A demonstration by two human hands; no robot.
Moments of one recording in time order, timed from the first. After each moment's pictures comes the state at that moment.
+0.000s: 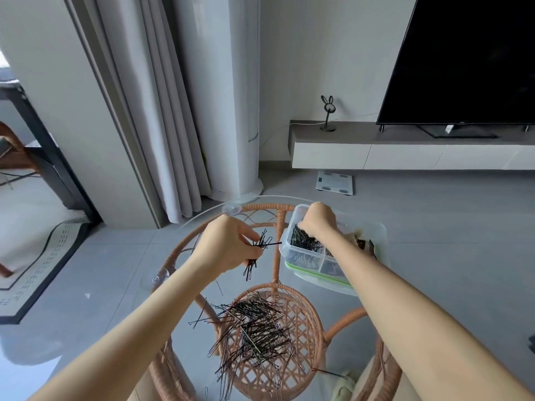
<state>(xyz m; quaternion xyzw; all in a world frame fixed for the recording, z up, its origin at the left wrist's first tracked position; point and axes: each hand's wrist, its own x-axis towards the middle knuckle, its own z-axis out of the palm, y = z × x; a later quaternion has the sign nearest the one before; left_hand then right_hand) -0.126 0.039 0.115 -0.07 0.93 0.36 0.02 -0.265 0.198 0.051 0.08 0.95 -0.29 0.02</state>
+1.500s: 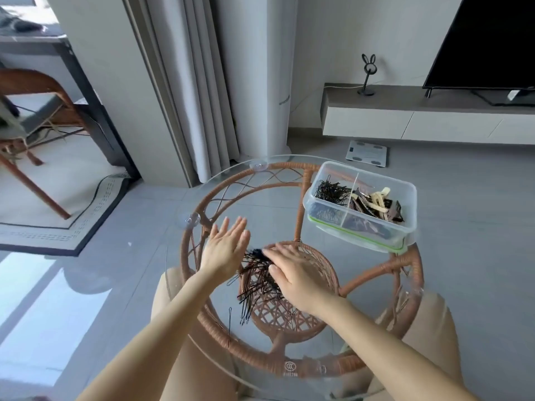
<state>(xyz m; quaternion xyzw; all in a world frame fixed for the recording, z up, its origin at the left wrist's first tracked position) -0.082 -0.005 -0.039 -0.08 0.98 0.21 0.00 -0.078 0.180 -0.022 -0.30 0.91 -0.26 0.10</state>
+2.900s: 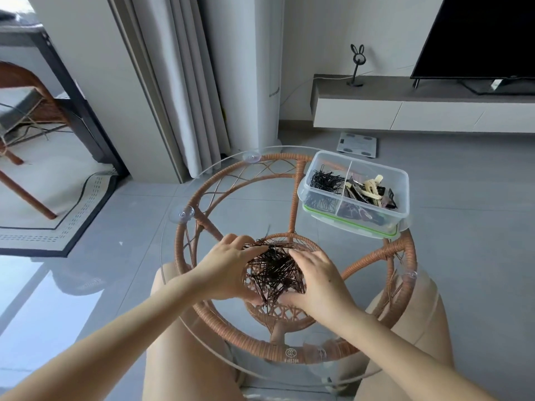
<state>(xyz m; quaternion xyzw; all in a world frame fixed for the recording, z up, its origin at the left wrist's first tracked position) -0.039 0.011 0.006 0.11 0.98 0.06 0.14 -0.050 0.213 -0.020 -0.27 0.94 -0.20 0.04</state>
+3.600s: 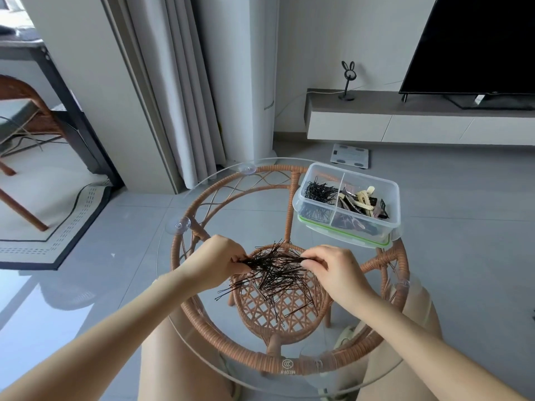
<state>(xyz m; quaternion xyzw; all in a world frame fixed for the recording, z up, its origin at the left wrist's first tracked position) -0.054 0.001 0.030 0.07 0.98 0.18 0.08 -0.076 0.236 0.007 -0.23 0.89 -0.38 -0.04</state>
